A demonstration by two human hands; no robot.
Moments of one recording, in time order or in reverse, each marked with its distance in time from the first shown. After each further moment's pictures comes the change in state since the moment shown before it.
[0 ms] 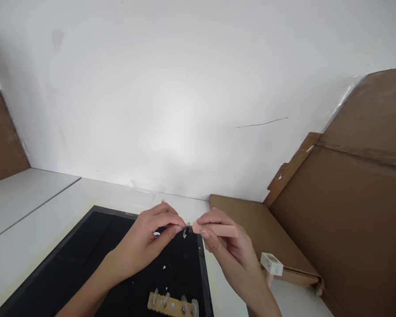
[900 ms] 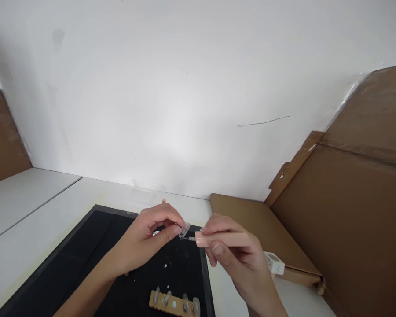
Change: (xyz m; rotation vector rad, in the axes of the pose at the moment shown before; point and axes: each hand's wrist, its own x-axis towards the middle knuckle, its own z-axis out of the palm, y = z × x) left_hand 0.003 0.005 -0.008 -0.301 -0.020 -0.117; right_hand 0.002 -0.009 0.003 0.109 0.038 0.006
